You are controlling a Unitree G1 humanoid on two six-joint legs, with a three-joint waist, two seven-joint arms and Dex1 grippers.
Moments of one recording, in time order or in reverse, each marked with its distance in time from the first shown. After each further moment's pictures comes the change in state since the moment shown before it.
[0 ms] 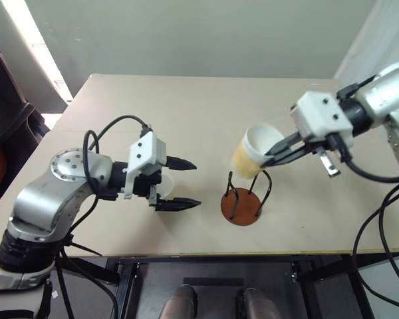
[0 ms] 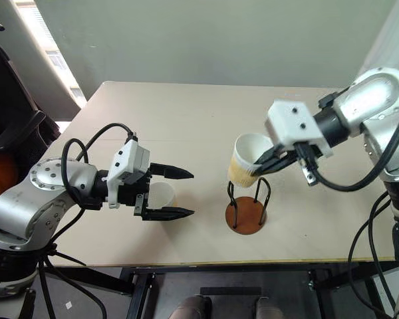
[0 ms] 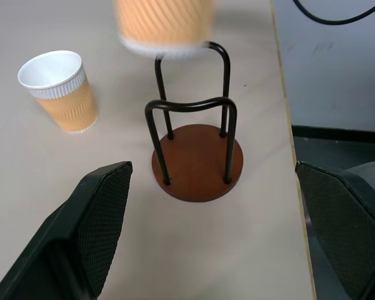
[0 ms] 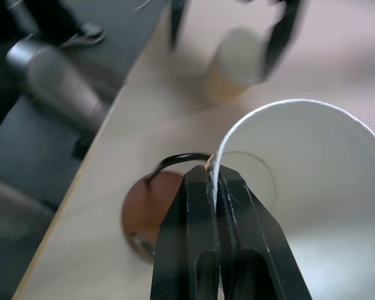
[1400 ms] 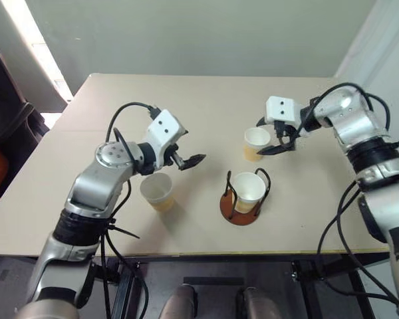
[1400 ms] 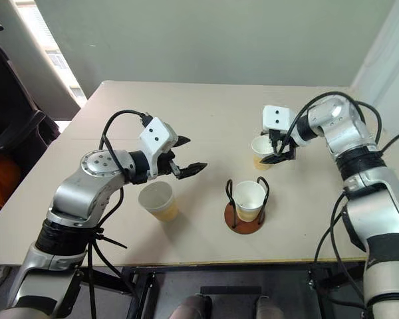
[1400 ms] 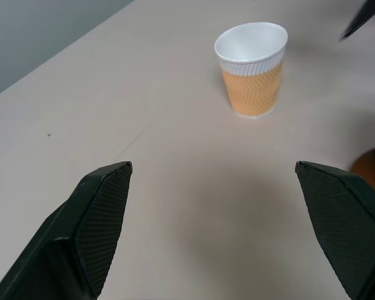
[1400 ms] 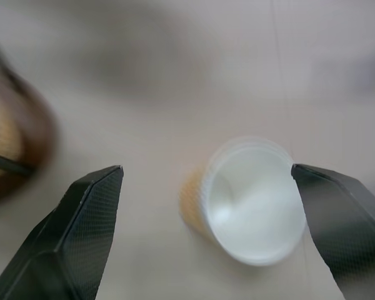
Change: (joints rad) left arm -0.167 -0.268 -0.128 0.256 0.333 -0.046 0.441; right arm -0.216 0.353 0.144 1.144 -0.485 -0.510 -0.370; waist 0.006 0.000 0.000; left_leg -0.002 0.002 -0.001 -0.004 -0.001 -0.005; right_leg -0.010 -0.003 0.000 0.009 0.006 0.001
